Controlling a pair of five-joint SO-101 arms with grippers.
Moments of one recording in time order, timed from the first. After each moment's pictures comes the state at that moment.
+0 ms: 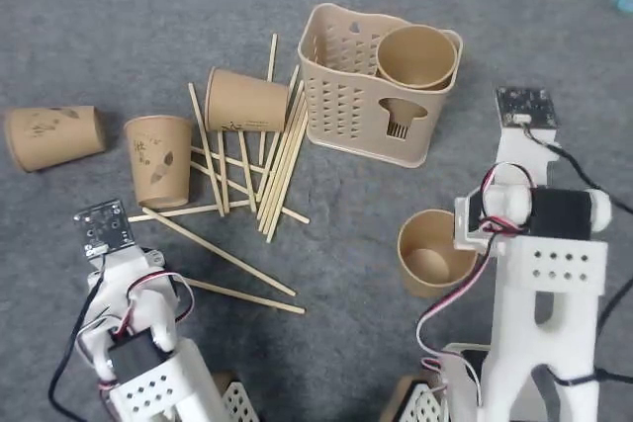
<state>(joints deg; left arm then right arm) -33.8 -103.3 96.9 65.7 -1.5 1.6 -38.8 24.2 99.3 1.4</state>
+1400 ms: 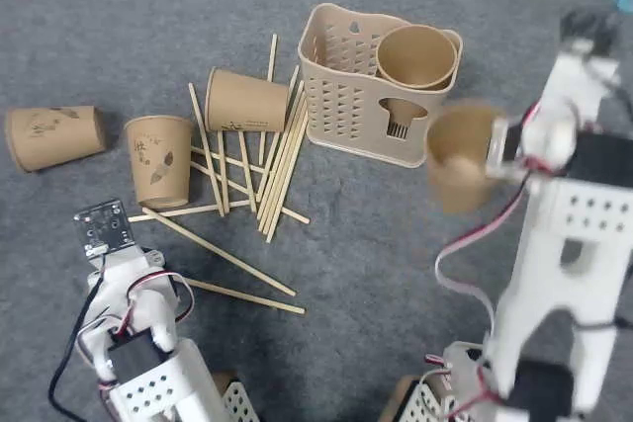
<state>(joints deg) -33.8 -103.3 96.9 65.7 -1.5 6.3 -18.0 -14.2 100.6 -3.6</state>
